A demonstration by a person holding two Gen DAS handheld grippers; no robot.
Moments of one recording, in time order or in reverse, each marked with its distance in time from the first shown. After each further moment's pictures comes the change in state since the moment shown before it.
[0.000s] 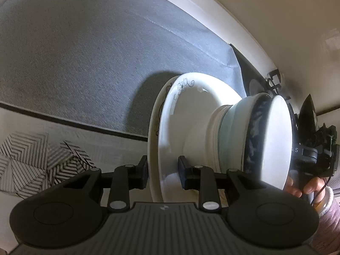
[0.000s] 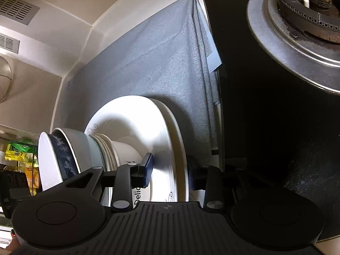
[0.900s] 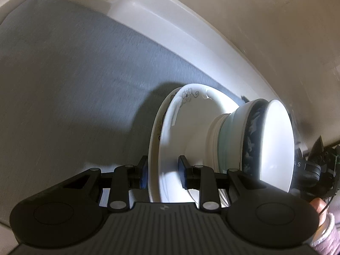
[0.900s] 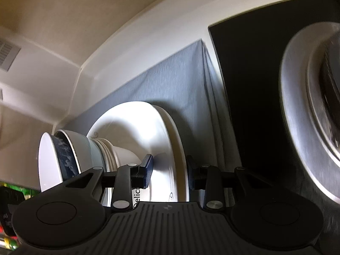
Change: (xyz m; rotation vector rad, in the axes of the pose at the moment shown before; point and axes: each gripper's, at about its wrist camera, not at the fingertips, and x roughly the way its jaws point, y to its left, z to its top) left arm 0.042 -0.018 0.110 -0.048 -0.145 0.039; right arm 0.039 0.008 0.109 0.048 -0.130 -0.013
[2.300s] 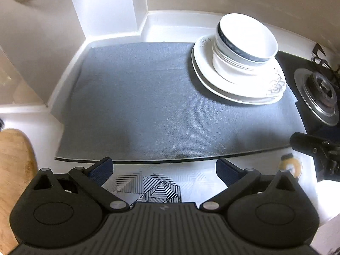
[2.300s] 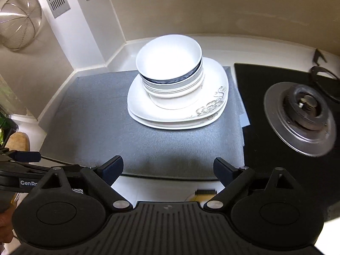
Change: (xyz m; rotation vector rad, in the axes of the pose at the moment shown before) left arm -0.140 -0.046 -0.129 0.401 -0.083 0.499; right arm -0.097 0.132 -0.176 -0.420 -0.192 -0.285
